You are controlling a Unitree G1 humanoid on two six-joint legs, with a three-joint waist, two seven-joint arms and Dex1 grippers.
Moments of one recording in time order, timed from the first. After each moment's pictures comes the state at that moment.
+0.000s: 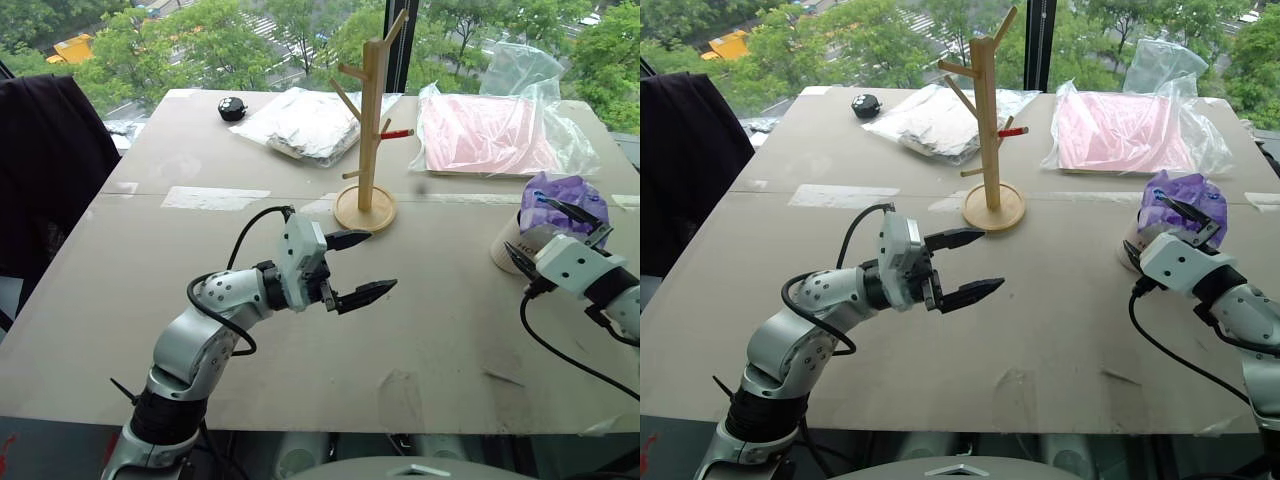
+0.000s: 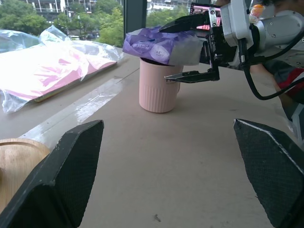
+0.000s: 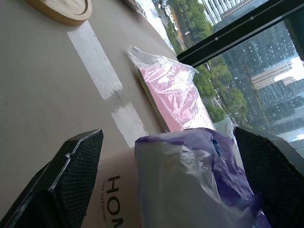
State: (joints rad) left arm -0.23 0.49 -0.11 -0.51 -0.55 0.49 -0.80; right arm 0.06 -0.75 -0.24 -0.32 -0.18 -0.08 0.51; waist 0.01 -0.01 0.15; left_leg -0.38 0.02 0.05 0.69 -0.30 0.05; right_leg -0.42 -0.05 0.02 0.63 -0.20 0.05
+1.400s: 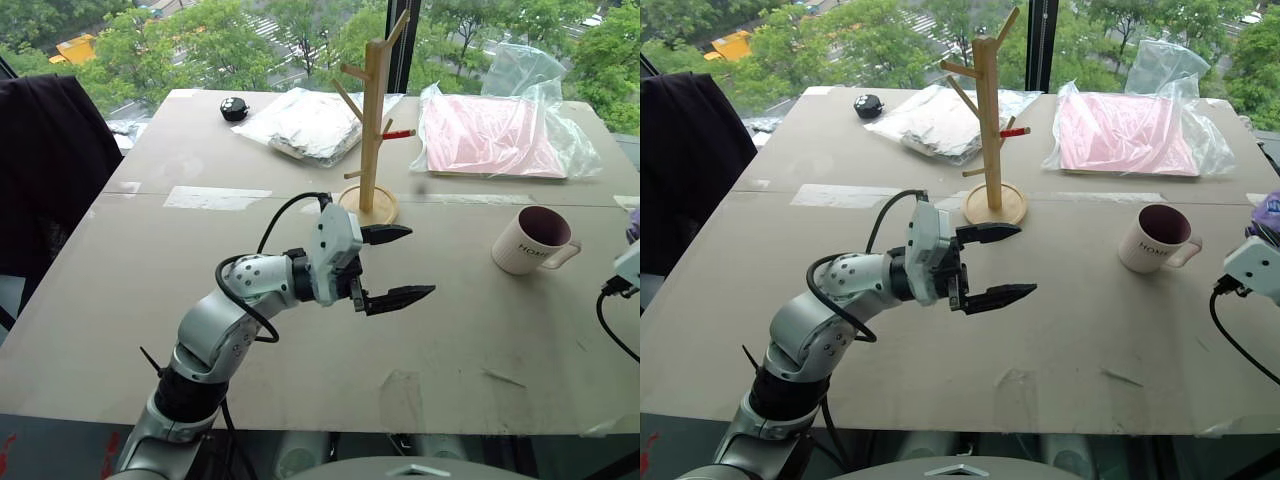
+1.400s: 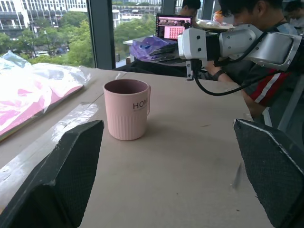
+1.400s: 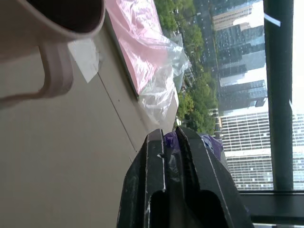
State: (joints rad) left arm -0.37 0.44 -0.22 -0.52 -0.56 0.54 -0.80; right arm 0.18 -0.86 -0.49 0.02 -0.31 -0.19 0.38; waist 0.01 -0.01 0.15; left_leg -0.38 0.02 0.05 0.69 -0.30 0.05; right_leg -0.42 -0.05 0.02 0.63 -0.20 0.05
